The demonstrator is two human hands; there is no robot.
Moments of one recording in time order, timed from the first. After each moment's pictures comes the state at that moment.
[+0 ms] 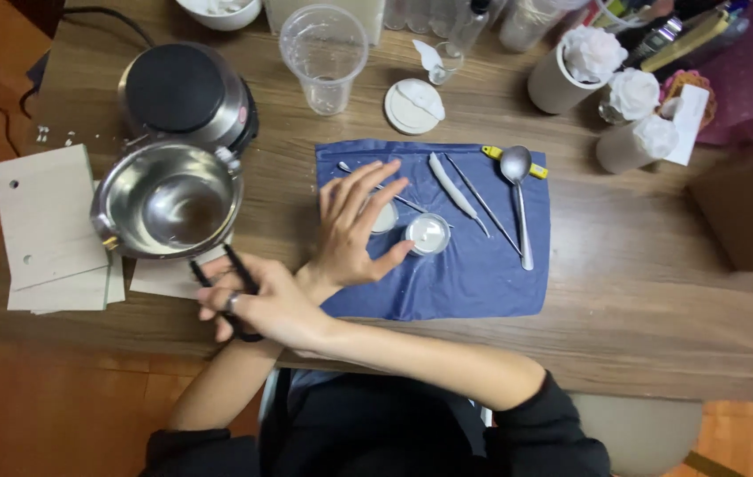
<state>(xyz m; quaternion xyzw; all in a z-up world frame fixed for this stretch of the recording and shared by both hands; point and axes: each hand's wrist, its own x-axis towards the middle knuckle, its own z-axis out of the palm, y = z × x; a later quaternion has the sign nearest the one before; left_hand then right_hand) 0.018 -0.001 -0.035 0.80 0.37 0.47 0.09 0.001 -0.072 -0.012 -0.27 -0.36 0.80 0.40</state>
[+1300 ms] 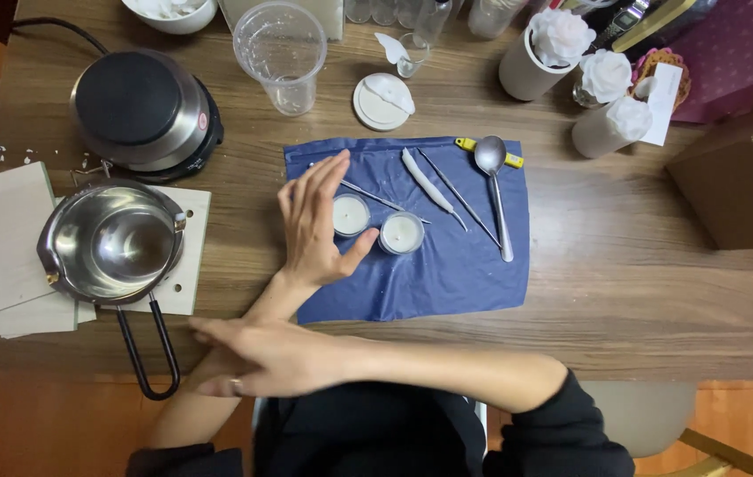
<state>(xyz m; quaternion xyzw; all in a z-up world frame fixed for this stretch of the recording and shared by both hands) 0.021 -0.003 -0.030 0.76 0.46 0.45 0.09 0.058 -0.070 0.039 -0.22 -0.74 0.63 0.07</state>
